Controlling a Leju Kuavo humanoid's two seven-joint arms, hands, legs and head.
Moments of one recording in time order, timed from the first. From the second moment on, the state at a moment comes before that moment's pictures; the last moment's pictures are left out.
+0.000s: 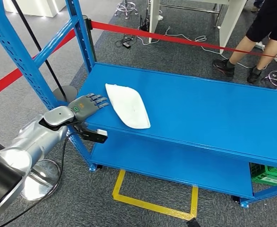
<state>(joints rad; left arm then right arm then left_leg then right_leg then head) -0.98 0.04 -0.75 -0.28 -1.10 0.19 -0.33 -0.10 0.16 -0.89 -0.20 1.57 -0.23 0.30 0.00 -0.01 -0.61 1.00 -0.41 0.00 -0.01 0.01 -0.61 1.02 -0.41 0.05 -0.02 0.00</state>
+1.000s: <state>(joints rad) -0.98 0.02 -0.77 -0.27 -1.12 0.19 -0.38 -0.11 0.16 -0.88 -0.20 1.57 -0.21 0.29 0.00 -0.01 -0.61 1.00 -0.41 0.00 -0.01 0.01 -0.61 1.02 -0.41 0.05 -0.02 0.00</state>
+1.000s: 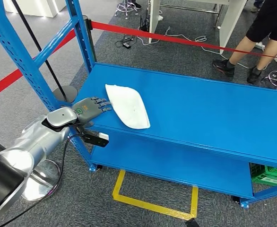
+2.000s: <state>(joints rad) -0.98 0.03 -0.77 -0.27 -1.13 0.18 -0.39 -0.11 0.16 -0.87 -0.20 1.57 -0.20 0.28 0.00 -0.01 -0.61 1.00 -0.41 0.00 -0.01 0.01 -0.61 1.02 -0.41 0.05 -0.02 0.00</state>
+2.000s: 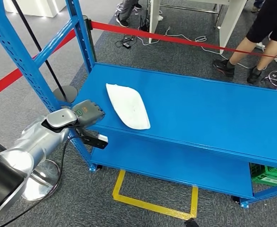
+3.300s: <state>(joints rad) -1.03 -0.09 -0.82 -0.27 -1.18 0.21 -0.47 -0.12 0.16 -0.87 -0.20 1.57 -0.19 0.28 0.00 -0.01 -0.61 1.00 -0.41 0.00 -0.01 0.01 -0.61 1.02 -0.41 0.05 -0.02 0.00</state>
